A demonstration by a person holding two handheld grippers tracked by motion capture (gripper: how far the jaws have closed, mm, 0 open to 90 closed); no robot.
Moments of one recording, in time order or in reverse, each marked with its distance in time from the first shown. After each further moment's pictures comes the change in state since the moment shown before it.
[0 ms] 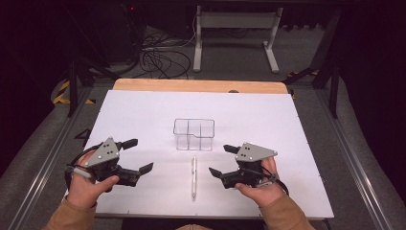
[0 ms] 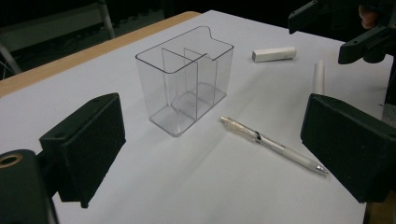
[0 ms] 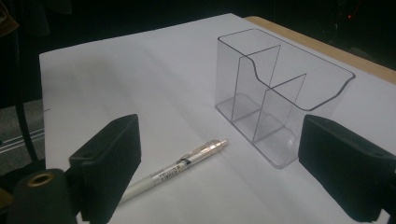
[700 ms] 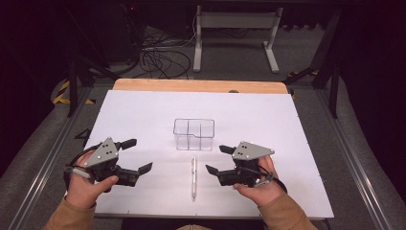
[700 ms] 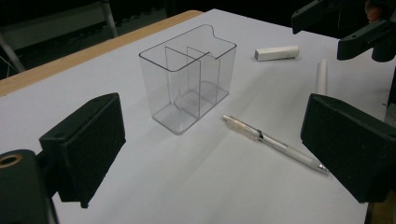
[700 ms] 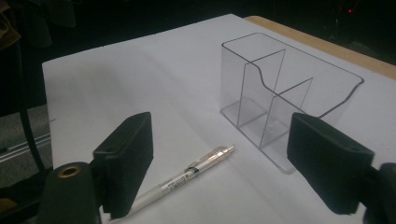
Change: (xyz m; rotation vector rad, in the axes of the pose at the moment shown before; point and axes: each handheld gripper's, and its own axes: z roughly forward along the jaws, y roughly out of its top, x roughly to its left) left arm 0.001 0.000 -0.002 0.000 0.013 0.002; right arm 0.007 0.009 0.004 0.010 0.001 0.033
